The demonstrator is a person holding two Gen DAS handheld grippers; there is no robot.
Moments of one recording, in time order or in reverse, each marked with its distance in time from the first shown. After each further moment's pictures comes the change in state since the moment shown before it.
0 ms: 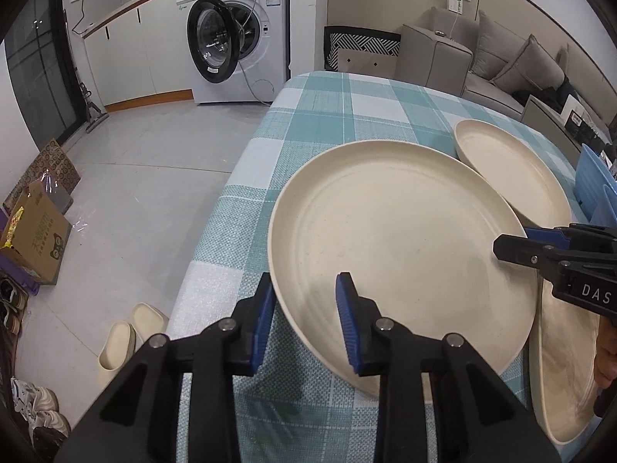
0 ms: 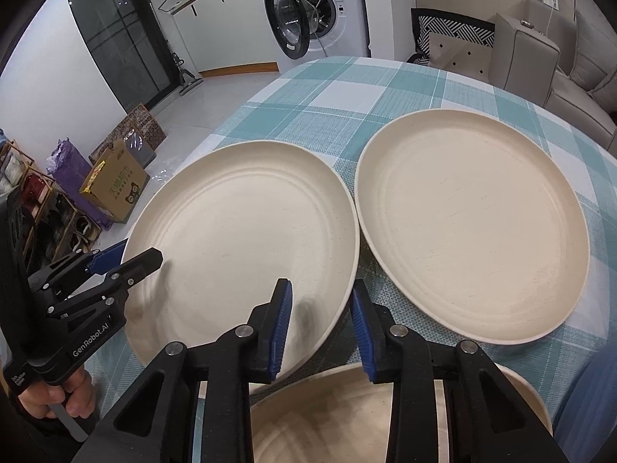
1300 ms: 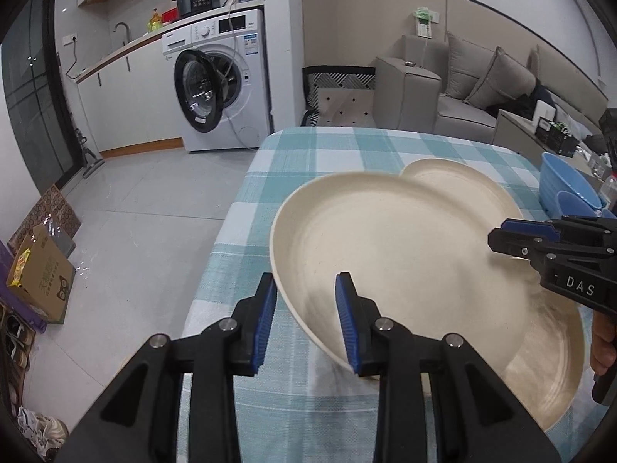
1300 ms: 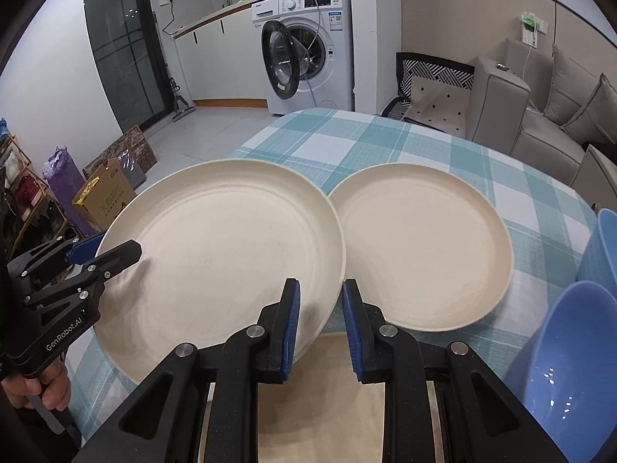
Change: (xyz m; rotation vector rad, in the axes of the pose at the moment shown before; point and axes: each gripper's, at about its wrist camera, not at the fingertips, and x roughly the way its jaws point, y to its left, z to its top) left arm -0.067 -0.035 0.007 0.088 -0.153 -0.033; right arm -0.084 -0.006 -0.016 -0.024 -0.170 -0.068
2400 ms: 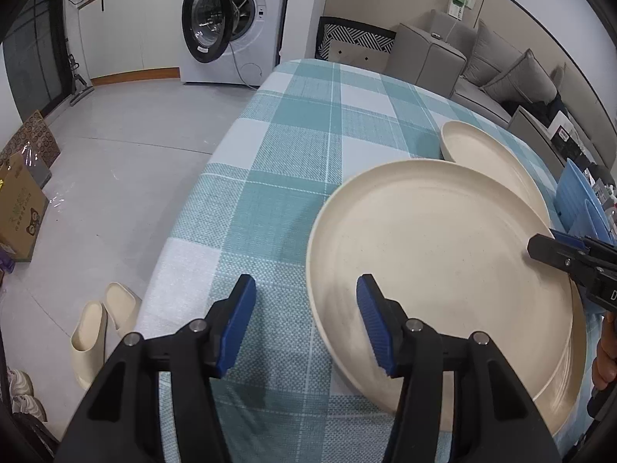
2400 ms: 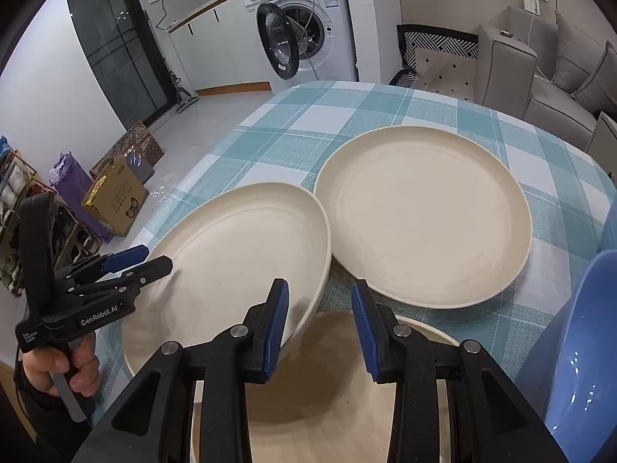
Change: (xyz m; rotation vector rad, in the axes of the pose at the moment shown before) left arm 0.067 0.036 -0.026 -0.166 0.197 -0.079; right arm 0.029 -0.014 -0.007 0.057 0.101 0.064
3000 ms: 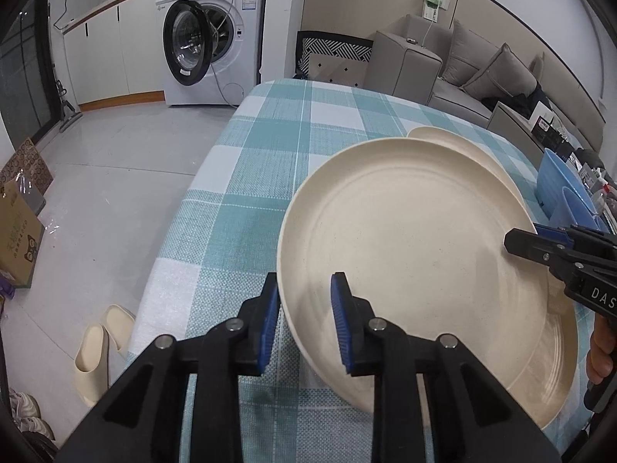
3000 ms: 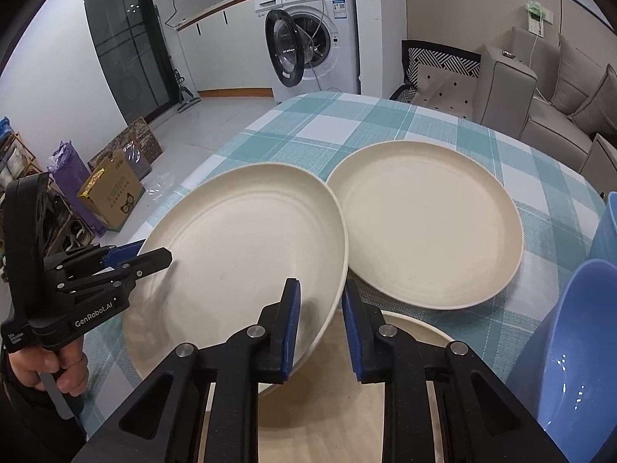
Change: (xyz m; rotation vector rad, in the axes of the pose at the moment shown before) left arm -0.025 -0.017 0.001 0.074 -0.061 -0.018; right arm -0.013 0.012 -0.005 -0.050 -0.048 -0.032
